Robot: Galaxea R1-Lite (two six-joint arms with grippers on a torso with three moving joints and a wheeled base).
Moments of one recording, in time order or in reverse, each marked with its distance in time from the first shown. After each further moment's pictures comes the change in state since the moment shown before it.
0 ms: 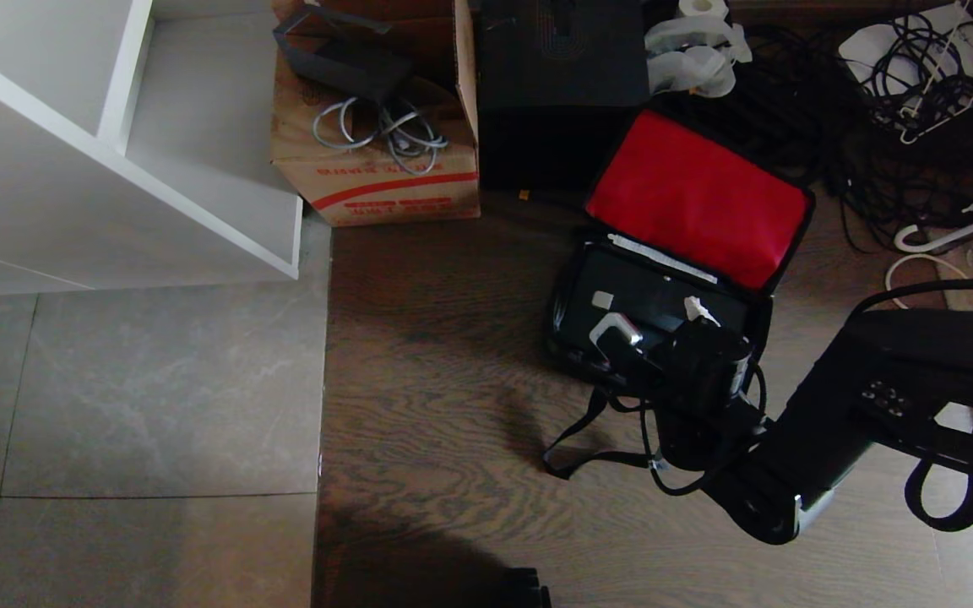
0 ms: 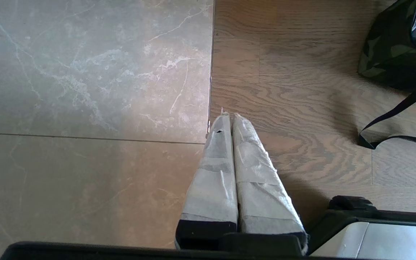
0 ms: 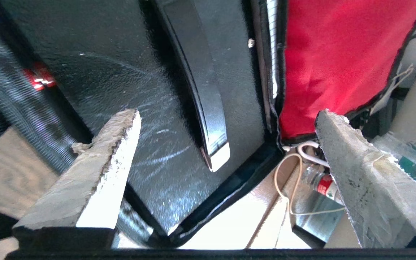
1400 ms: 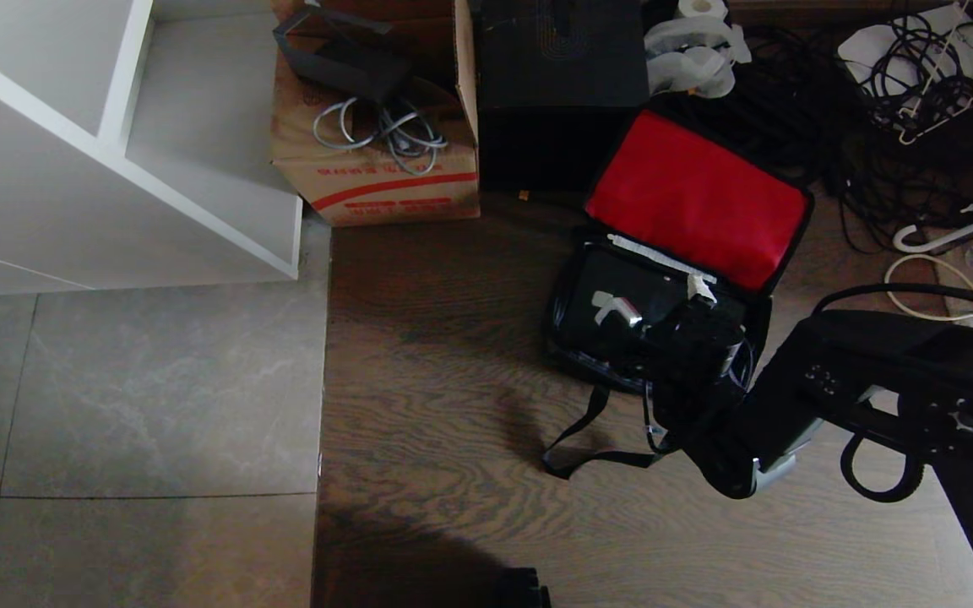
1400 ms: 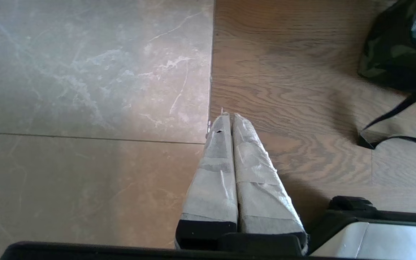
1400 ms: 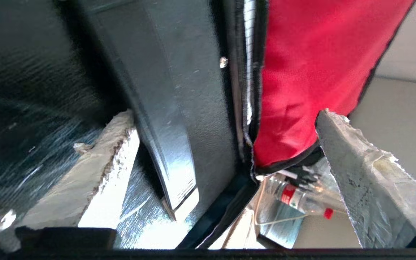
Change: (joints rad) left arm 0.000 0.000 0.000 0.000 0.000 0.000; right arm -0.115 0.154 -0.204 -0.087 0.034 -0.197
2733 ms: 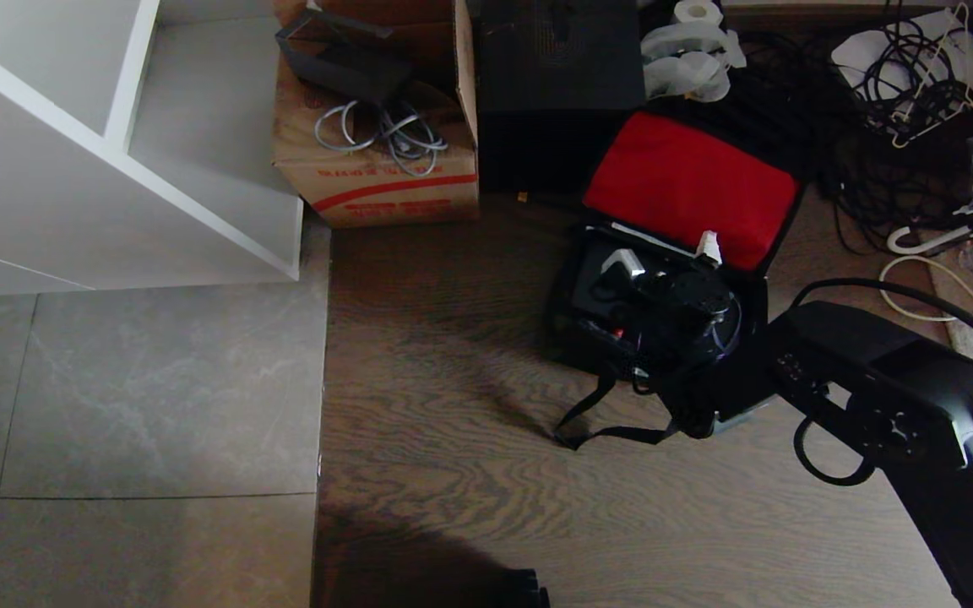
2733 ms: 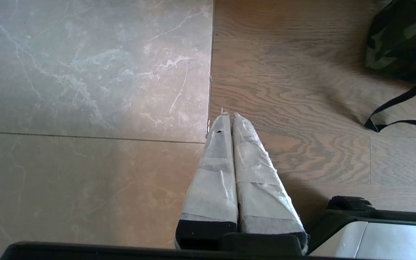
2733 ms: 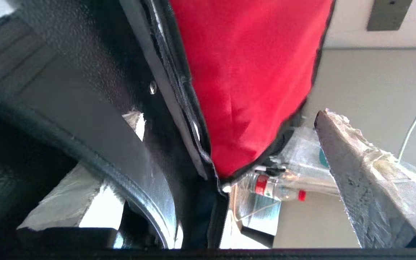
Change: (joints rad) left arm -0.001 0.000 0.000 0.000 0.000 0.000; right arm -0.089 0.182 -0.410 0.088 -0.035 -0.035
